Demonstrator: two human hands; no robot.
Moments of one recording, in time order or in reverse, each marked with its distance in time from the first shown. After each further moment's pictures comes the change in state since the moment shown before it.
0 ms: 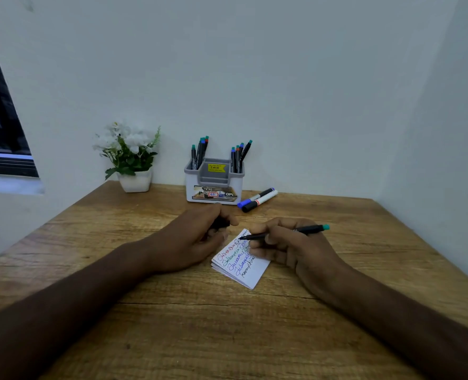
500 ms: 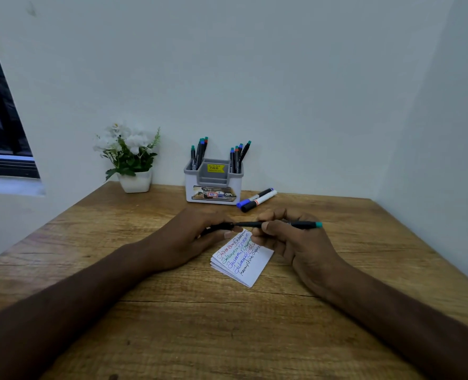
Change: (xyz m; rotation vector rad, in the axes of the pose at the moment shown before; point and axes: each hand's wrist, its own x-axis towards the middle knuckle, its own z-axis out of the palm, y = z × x) left_hand 0.004 0.002 -0.003 0.079 -0.019 0.059; right_hand 0.001 0.000 0.001 0.088 0.008 -0.147
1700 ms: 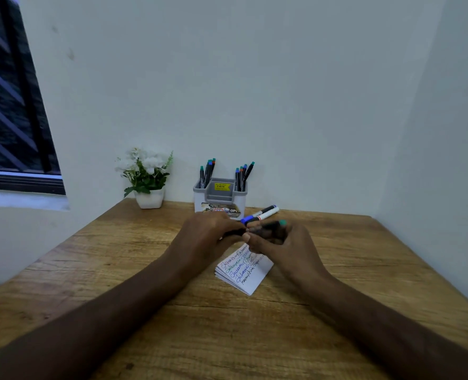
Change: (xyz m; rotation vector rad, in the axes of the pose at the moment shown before) left_hand 0.010 0.029 0.004 0.306 0.374 0.037; right_hand 0.004 -0.001 0.007 -0.567 0.035 -0.178
